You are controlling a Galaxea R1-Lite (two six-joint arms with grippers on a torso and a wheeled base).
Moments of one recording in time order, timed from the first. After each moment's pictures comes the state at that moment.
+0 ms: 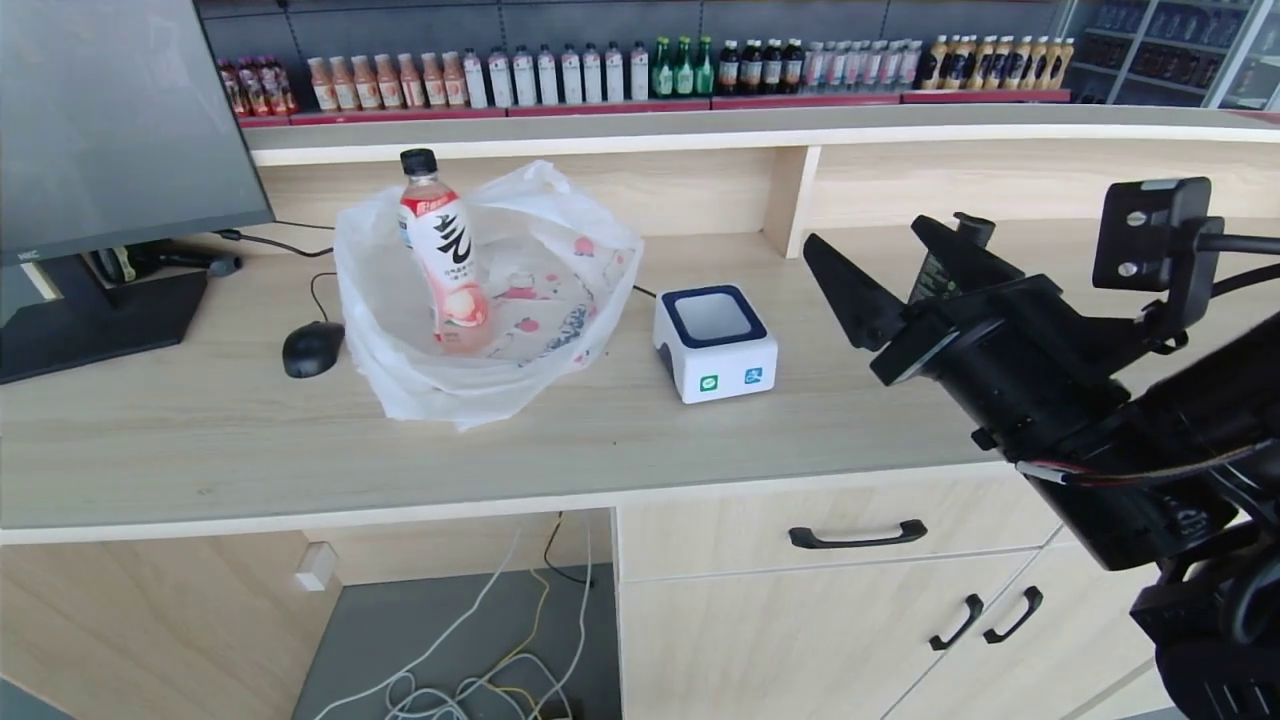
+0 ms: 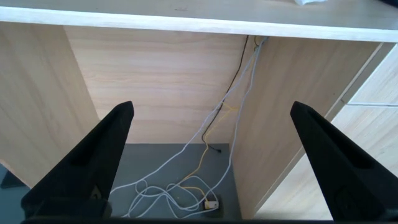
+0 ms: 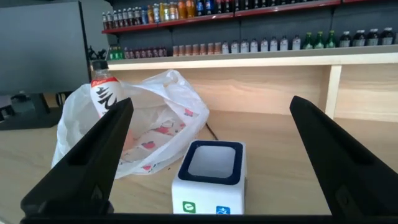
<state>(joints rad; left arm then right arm) 0.00 0.00 0.00 0.00 0.00 -0.01 0.59 1.69 -0.62 -1.57 -0.09 -0.04</state>
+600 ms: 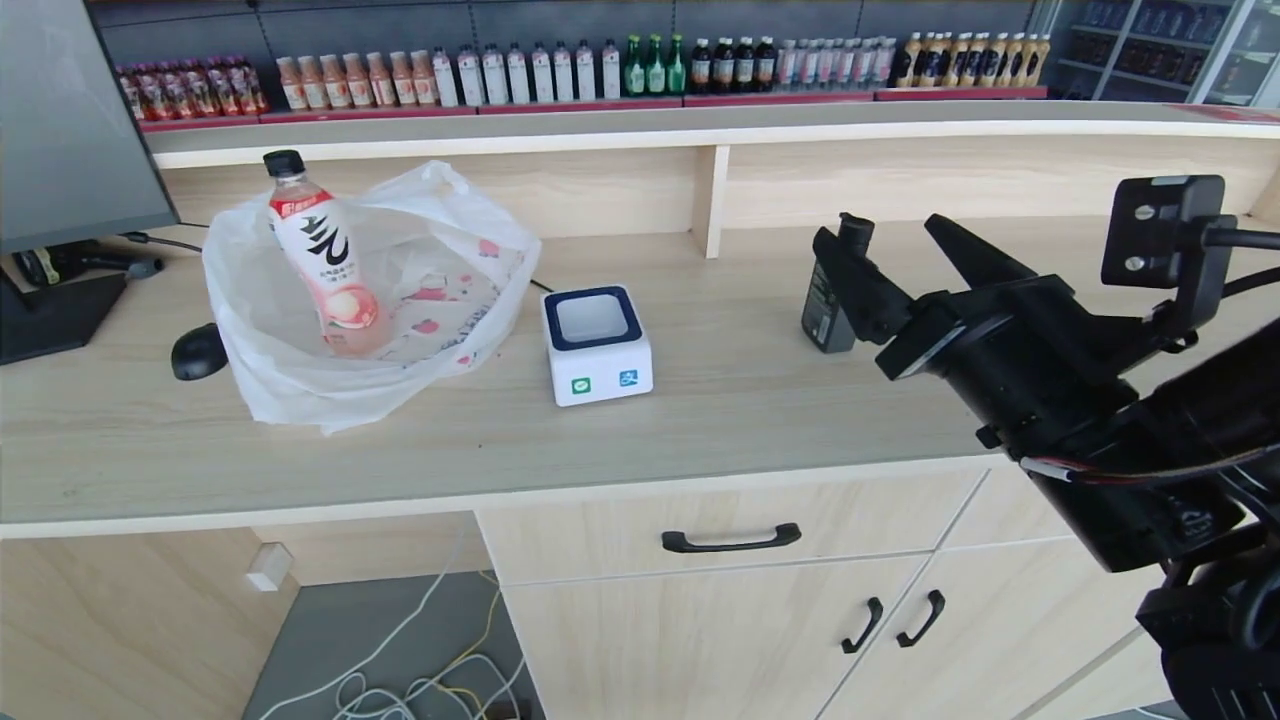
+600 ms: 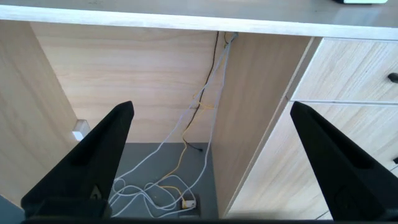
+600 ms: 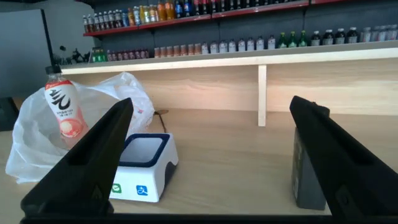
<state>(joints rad) 0.00 0.00 0.00 0.00 0.00 -0.01 0.60 1.69 -0.61 -1.57 -0.14 -0.05</state>
